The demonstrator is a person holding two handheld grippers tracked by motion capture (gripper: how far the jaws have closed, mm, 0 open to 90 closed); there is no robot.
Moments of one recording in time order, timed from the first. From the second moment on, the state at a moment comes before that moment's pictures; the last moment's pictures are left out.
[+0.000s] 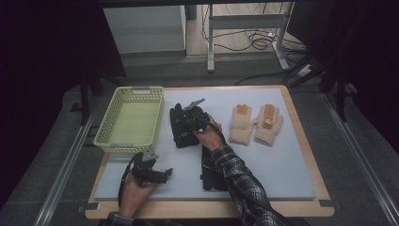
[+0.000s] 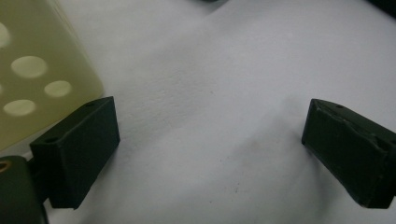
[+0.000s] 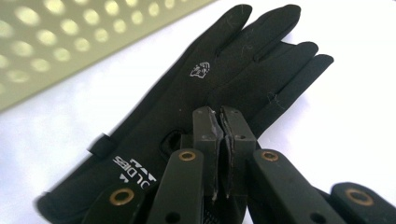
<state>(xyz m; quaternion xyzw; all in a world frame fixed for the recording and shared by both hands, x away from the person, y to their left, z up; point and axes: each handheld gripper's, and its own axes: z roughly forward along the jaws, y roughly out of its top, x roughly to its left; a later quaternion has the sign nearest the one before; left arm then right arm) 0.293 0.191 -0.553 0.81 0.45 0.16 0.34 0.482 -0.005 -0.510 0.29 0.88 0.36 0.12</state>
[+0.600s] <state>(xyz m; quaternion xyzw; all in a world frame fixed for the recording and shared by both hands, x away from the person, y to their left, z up) 0.293 0.191 -0.553 0.81 0.45 0.17 0.34 0.443 -0.041 -0.462 0.28 0.87 0.40 0.09</state>
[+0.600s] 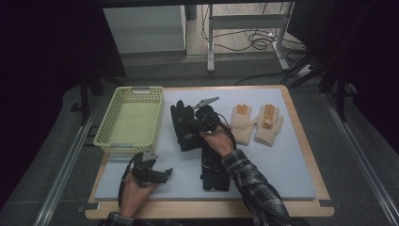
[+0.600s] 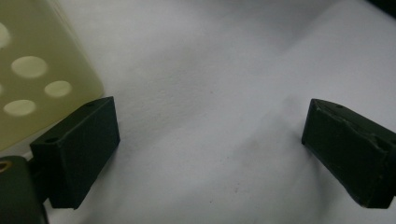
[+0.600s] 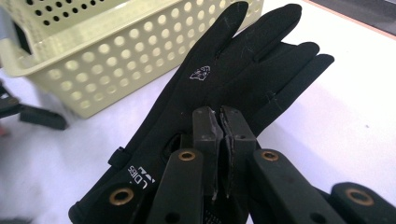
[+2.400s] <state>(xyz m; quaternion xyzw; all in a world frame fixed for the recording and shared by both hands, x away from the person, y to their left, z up) 0.293 0.191 -0.553 0.81 0.45 0.16 0.34 0.331 -0.130 -0.491 0.26 0.89 0.34 0.12</state>
